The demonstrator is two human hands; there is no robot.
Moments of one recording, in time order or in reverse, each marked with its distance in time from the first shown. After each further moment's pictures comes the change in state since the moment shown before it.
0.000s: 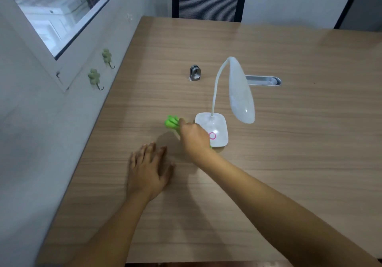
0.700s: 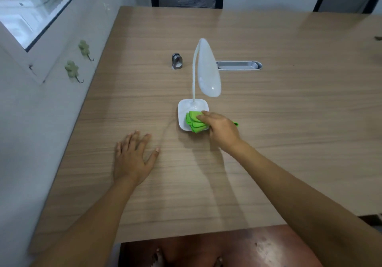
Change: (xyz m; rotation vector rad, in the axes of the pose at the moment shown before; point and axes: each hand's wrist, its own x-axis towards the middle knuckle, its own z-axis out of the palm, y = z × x) left_hand 0.000 0.002 -0.001 0.007 -0.017 -0.020; right_hand -0.043 0.124 0.014 0.254 0.195 -0.083
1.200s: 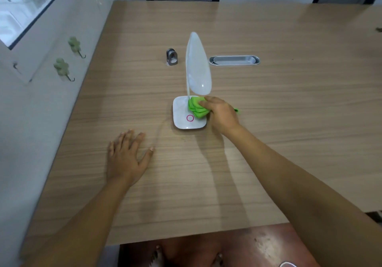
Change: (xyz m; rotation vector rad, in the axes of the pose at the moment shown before) left_hand 0.000 -0.001 0.000 0.001 0.005 0.002; right_hand 0.032 0.025 -0.007 0.052 0.050 0.082
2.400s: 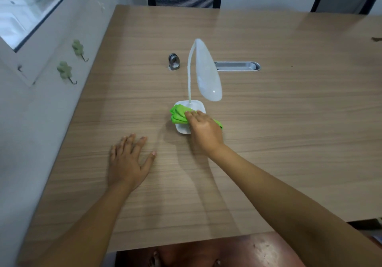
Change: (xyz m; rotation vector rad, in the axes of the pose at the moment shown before) left_hand 0.002 -0.001 0.001 0.014 0.031 0.016; right_hand -0.020 -0.047 0.036 -0.293 0.131 -0.215
